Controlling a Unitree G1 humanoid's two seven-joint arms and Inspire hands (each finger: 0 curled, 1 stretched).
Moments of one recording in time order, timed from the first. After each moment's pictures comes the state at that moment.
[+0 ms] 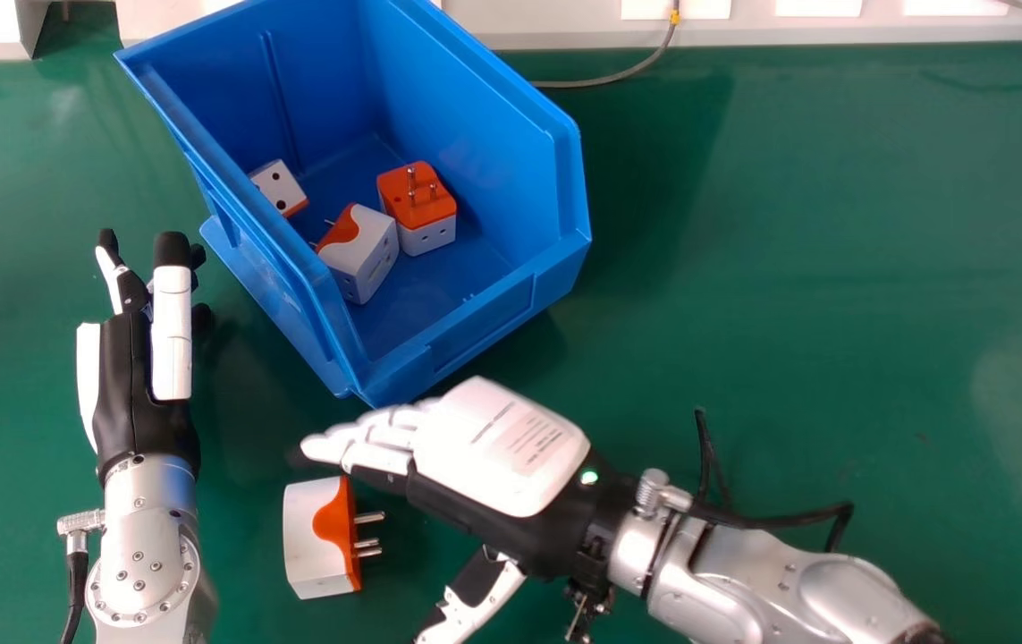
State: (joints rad) left arm -0.26 0.19 0.25 0.76 -0.08 -0.45 0.09; right arm -0.35 -0.26 0.72 0.43 -0.86 -0.42 -0.05
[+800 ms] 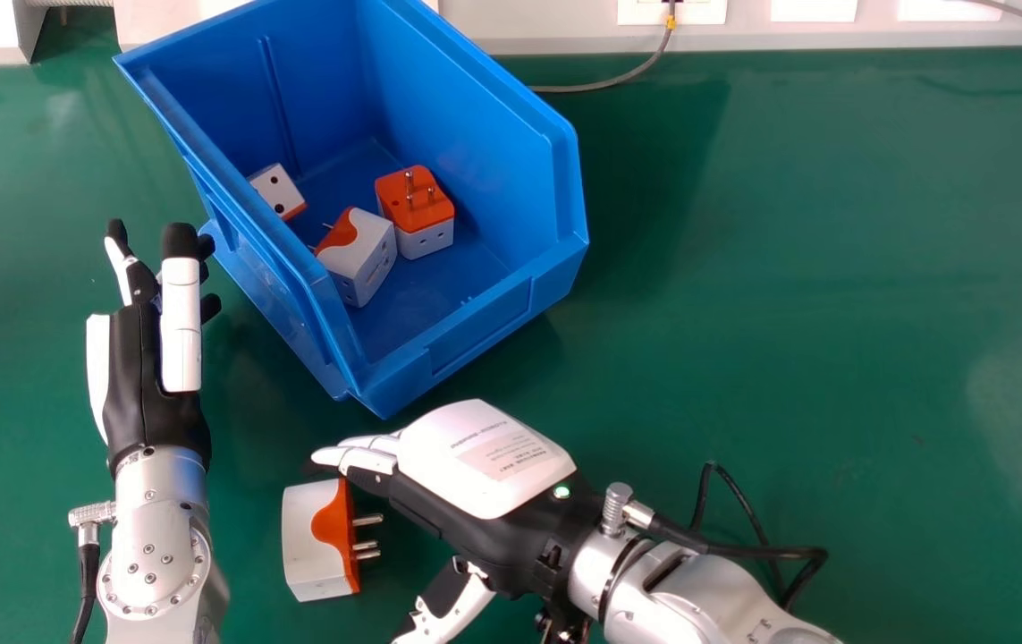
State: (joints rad) left arm -0.26 0.18 0.24 0.73 -0.08 -0.44 0.09; right arm -0.21 -0.18 0.72 0.20 -0.86 -0.15 0.10
